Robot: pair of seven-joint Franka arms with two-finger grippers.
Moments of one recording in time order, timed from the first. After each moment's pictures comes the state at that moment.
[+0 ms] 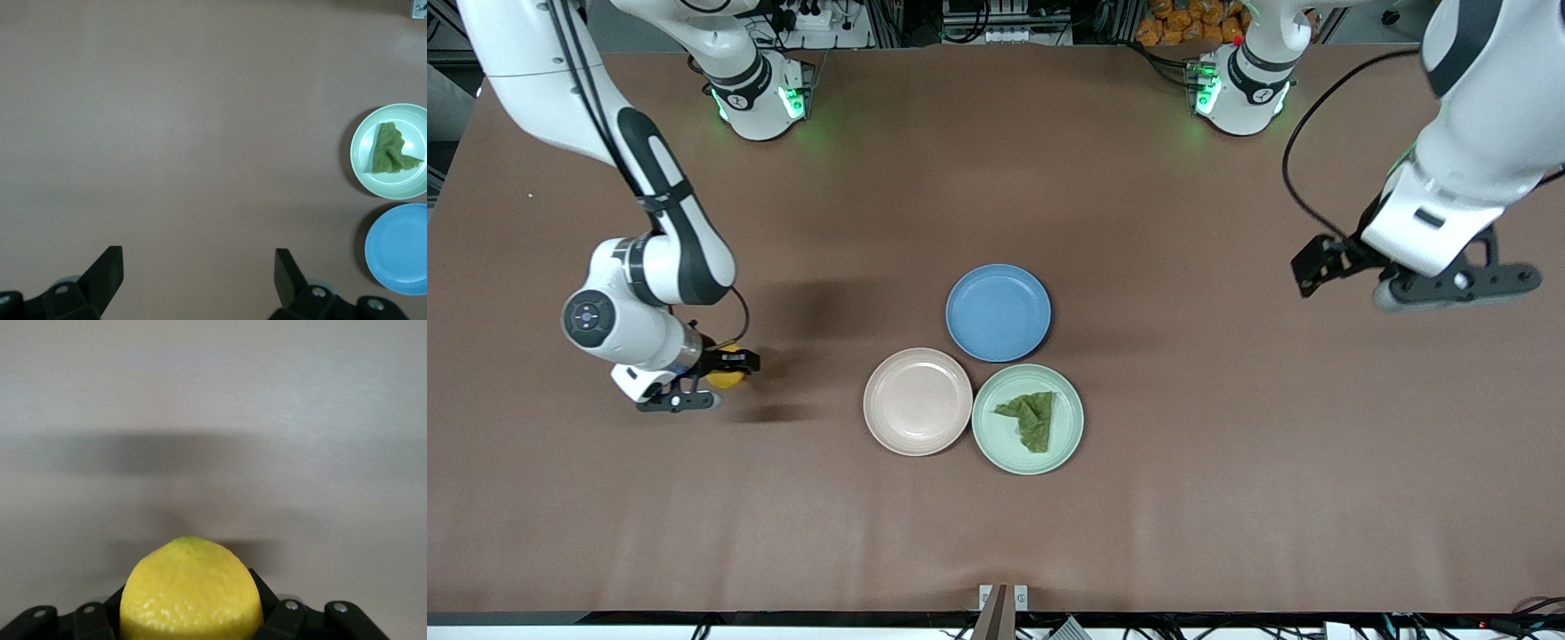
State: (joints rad) left arm 0.01 0.11 -0.29 -1.51 0.11 1.68 -0.34; right arm 0.04 0.50 0.03 -1.94 0.06 2.39 -0.01
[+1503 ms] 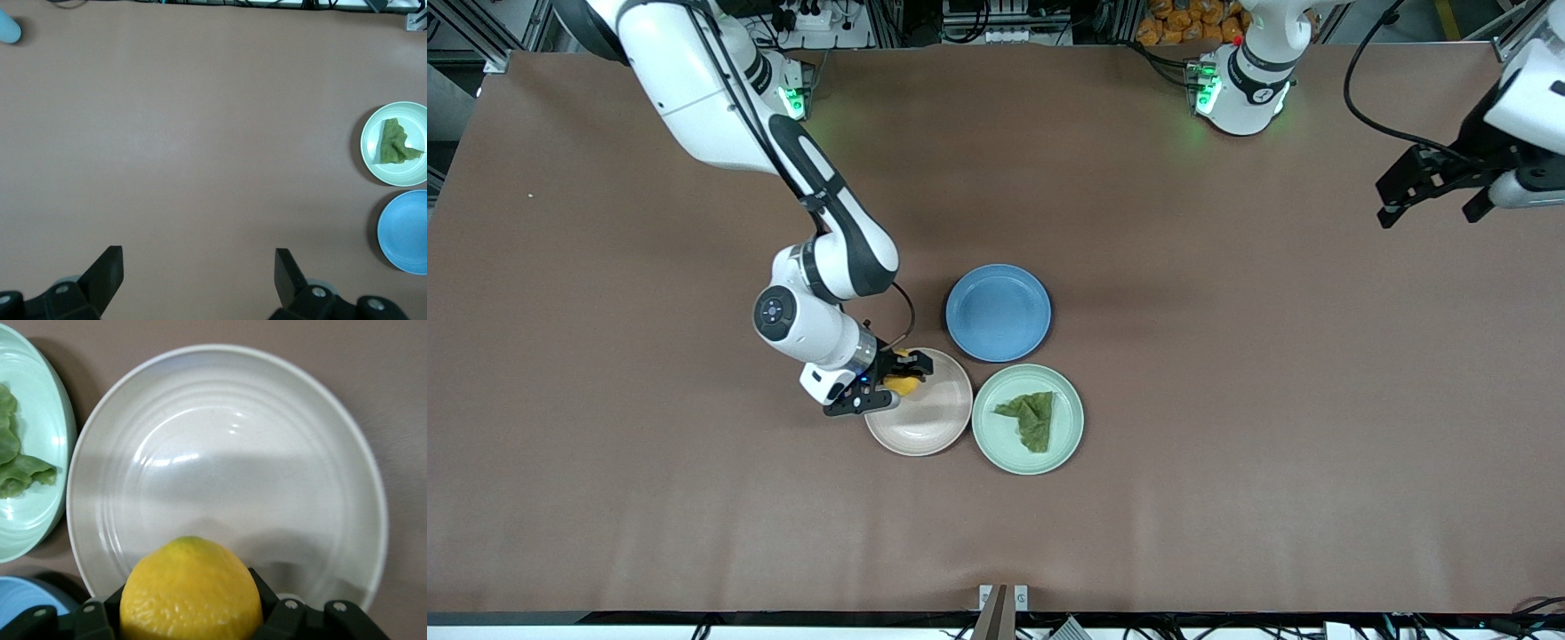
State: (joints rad) left arm 0.14 -0.13 -0.25 -1.67 0.01 1.71 -0.17; right arm 0.41 0.71 0.07 -1.70 0.46 2.57 0.01
